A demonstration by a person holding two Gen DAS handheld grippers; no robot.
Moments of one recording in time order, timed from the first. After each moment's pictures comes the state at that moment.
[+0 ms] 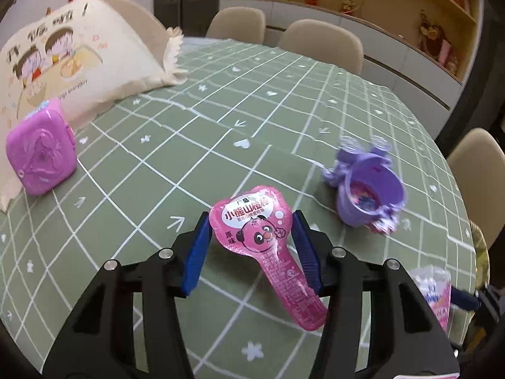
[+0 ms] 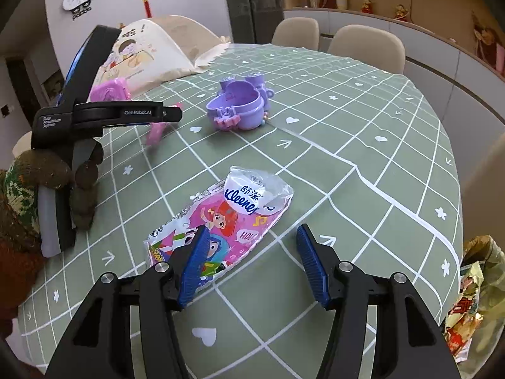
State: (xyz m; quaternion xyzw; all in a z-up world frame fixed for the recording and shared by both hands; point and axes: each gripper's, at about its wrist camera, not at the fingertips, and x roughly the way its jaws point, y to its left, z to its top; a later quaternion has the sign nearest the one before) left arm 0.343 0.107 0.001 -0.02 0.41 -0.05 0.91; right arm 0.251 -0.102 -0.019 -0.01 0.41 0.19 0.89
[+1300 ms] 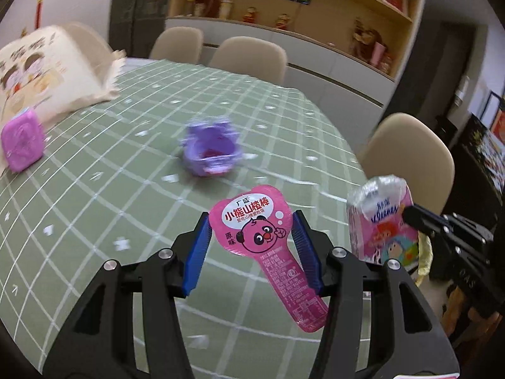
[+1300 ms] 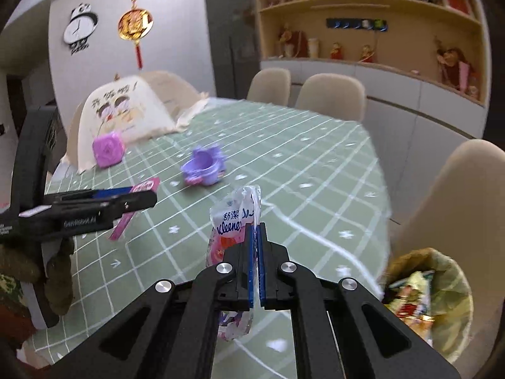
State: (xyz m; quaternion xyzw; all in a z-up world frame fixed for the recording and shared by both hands) left arm 0.236 0.015 0.036 -0.04 0.36 -0.17 0.91; right arm 0.189 -0.192 0.046 0.01 0.29 0.13 0.95
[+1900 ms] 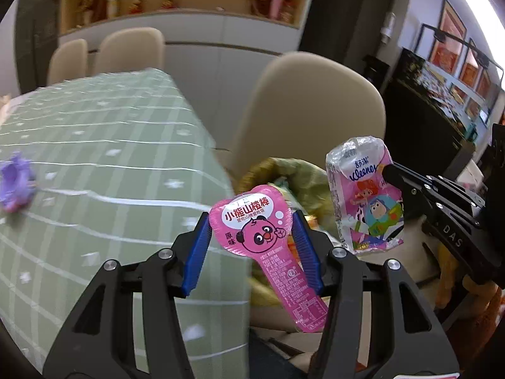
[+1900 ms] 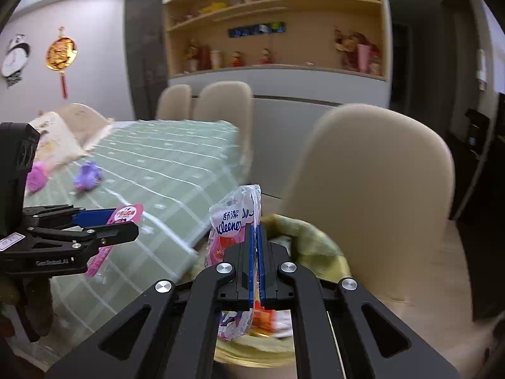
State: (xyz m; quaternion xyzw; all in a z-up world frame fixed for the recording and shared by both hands) left arm 0.219 -0.211 0.011 0.04 0.39 -0.35 0.85; right arm 0.125 -0.383 0.026 0.04 0.29 -0.06 0.96
